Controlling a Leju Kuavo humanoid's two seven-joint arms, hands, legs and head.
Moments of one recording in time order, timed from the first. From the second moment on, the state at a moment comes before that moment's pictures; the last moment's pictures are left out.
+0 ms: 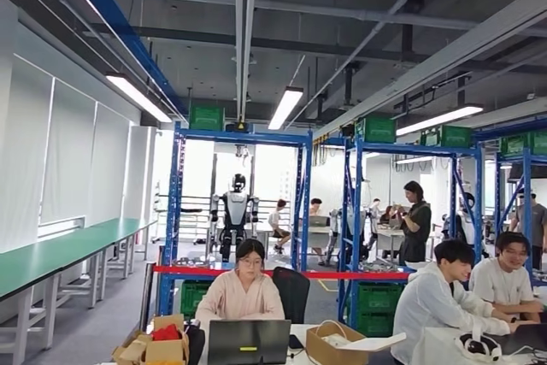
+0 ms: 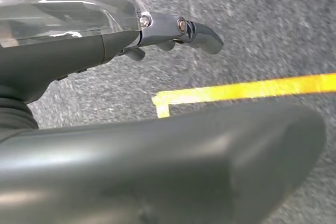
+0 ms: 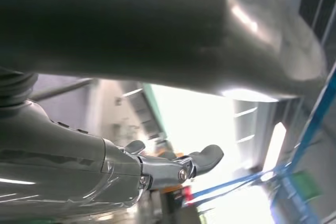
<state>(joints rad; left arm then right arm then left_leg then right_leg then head) -0.04 -0.01 1.24 -0.23 -1.19 -0.06 -0.45 0.16 0.16 0.15 -1.56 -0.23 0.64 -0.67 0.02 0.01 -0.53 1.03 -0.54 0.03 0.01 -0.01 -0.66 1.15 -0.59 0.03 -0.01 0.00</state>
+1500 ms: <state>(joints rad) -0.05 -0.02 1.32 -0.24 -1.27 -0.05 -0.46 -0.04 0.08 -0.01 -0.46 0.14 0.07 -0.48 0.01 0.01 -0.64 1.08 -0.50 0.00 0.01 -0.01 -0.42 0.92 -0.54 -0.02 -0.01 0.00</state>
